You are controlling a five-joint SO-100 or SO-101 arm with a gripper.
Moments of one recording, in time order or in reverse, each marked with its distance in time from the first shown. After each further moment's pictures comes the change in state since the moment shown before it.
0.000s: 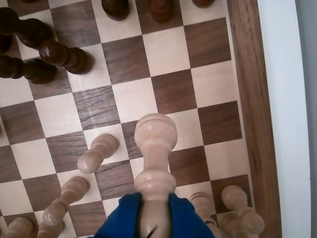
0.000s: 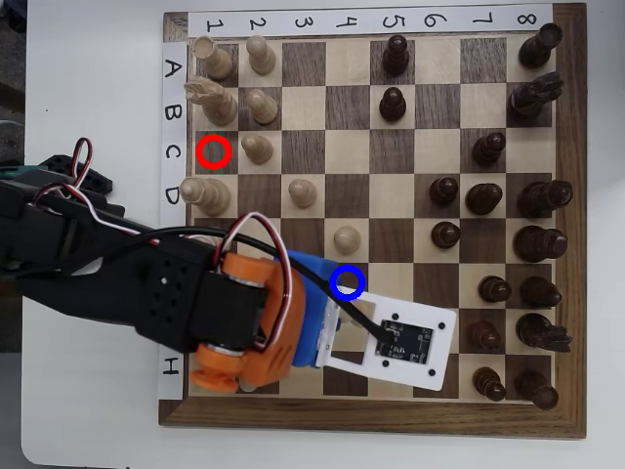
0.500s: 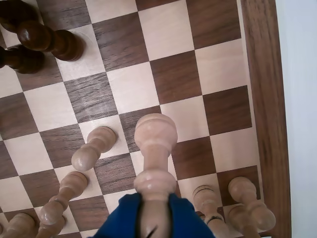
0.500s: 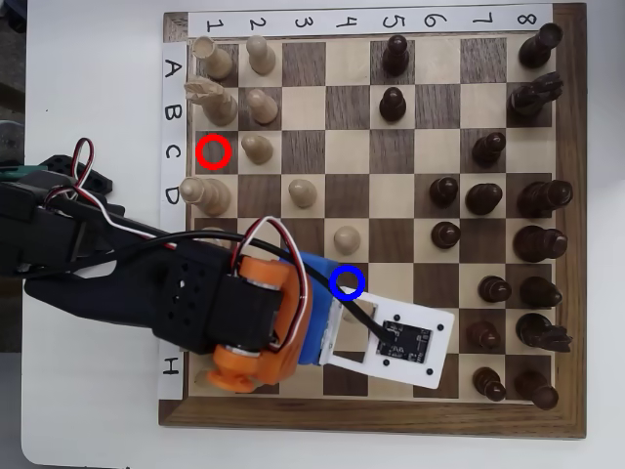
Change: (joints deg) arm -0.1 -2.1 0.0 1.4 1.6
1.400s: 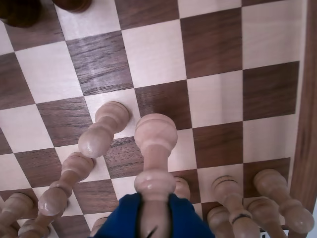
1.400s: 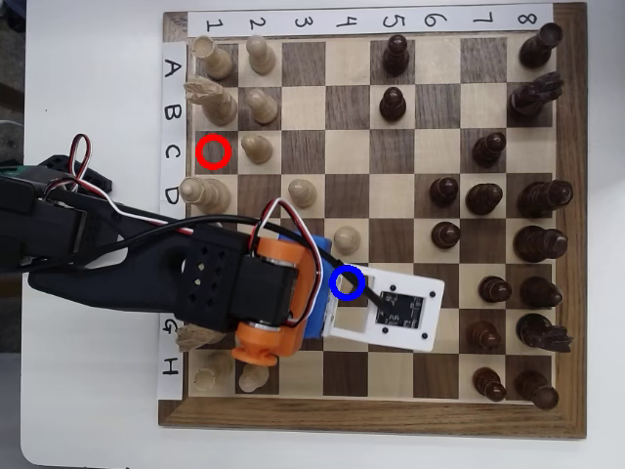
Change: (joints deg) arm -4.0 -1.0 7.0 0.3 0.0
